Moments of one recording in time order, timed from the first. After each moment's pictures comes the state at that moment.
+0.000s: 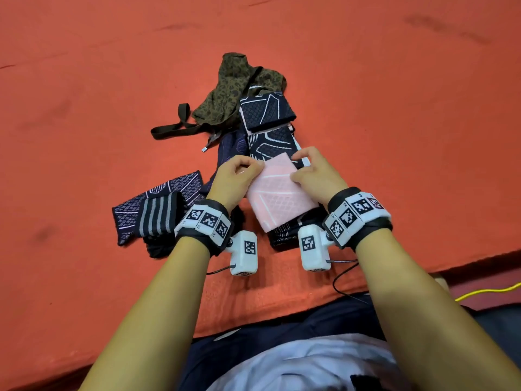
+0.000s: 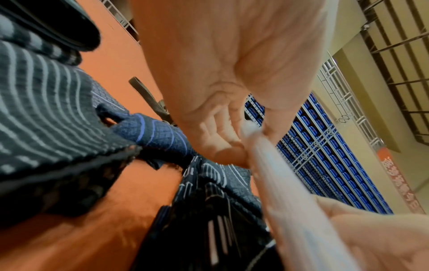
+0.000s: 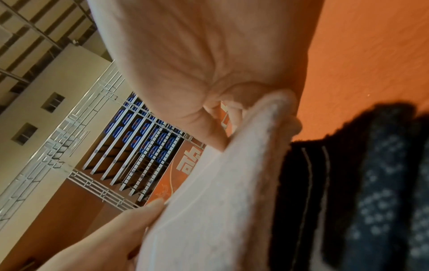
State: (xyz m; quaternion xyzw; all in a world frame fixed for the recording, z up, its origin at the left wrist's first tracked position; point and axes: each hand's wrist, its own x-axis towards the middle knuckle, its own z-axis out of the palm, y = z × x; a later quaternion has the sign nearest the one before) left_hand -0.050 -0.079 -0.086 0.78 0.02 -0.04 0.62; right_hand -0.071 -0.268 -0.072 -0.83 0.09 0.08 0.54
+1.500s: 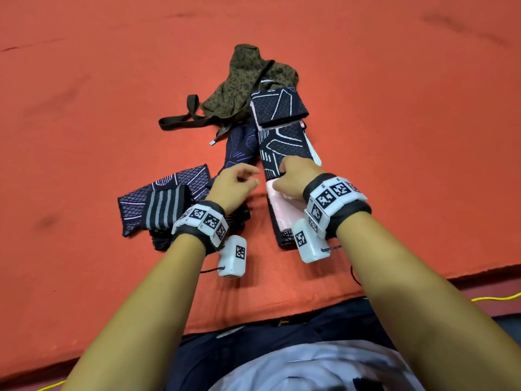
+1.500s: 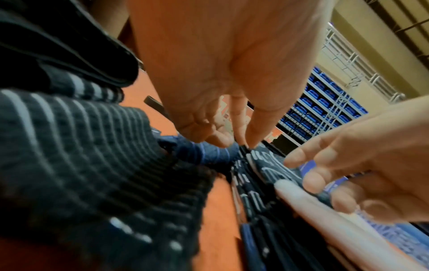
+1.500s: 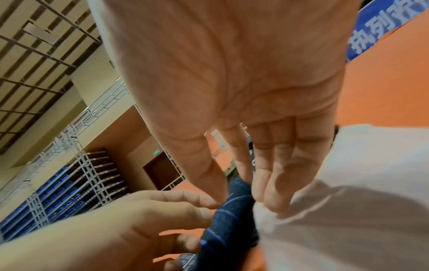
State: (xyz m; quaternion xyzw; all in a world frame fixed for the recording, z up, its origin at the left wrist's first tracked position) left_hand -0.042 -0.045 -0.112 0.88 -0.01 -0.07 0.48; right_hand -0.048 -0.221 -0.059 -0.95 0.00 0.18 0.25
